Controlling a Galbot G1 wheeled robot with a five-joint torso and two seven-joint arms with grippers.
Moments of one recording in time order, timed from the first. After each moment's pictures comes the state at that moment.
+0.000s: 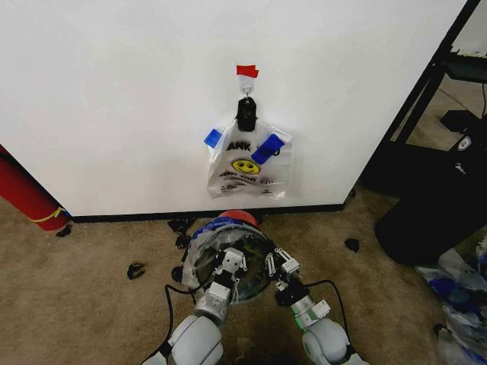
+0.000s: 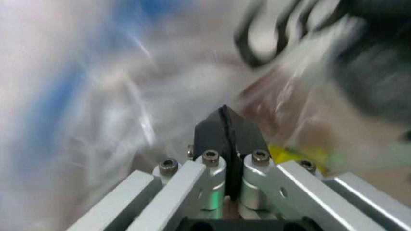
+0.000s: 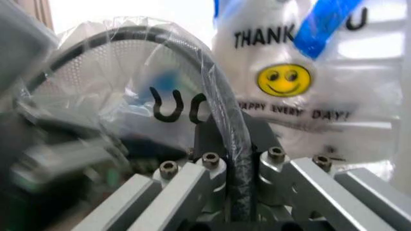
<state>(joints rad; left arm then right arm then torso) 1.22 -1.17 0.12 -1.94 -0.01 0.24 -0.40 -1.34 1.33 0.20 1.66 0.17 0.57 -0.24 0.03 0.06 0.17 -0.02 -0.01</state>
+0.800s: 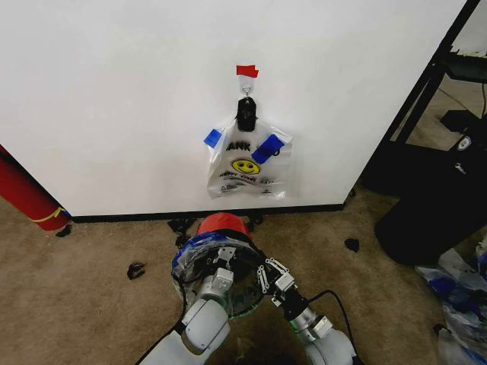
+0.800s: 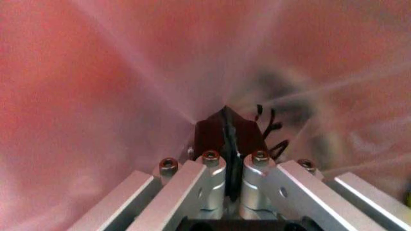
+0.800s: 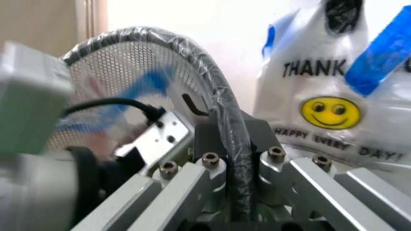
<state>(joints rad) 1.12 -1.23 0.09 -1.76 0.06 0.25 -0.49 -1.39 1.32 0.19 1.74 0.12 0.61 -0.34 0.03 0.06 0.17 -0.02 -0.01</state>
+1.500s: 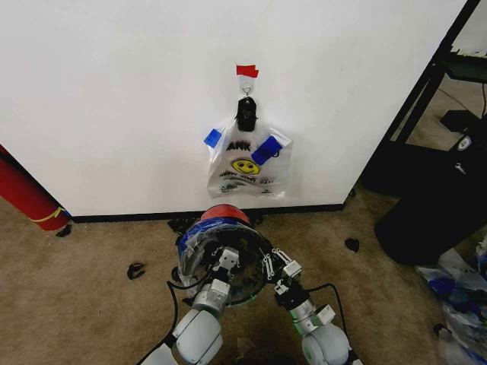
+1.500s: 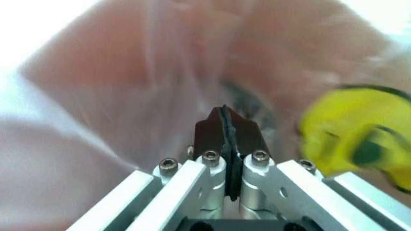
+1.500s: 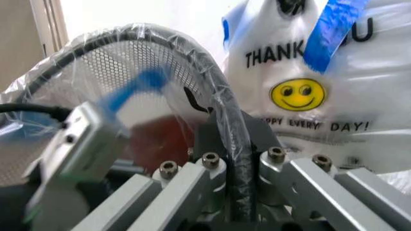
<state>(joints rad) 1.20 -1.19 0.07 -1.85 0.07 0.19 -0.41 -1.36 1.32 0.18 1.71 0.28 0.57 -0.29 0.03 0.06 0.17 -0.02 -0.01</state>
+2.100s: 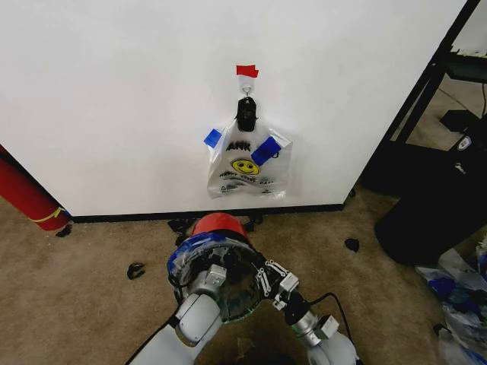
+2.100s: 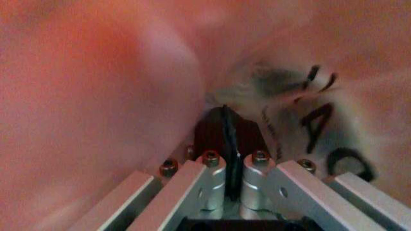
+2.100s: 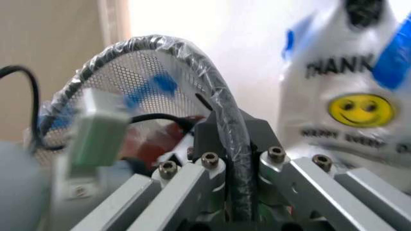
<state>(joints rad) 1.11 -1.22 0.05 -1.74 0.09 0.22 -0.44 -1.41 1.29 0.20 1.76 0.29 0.60 -0.51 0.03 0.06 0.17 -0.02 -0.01</state>
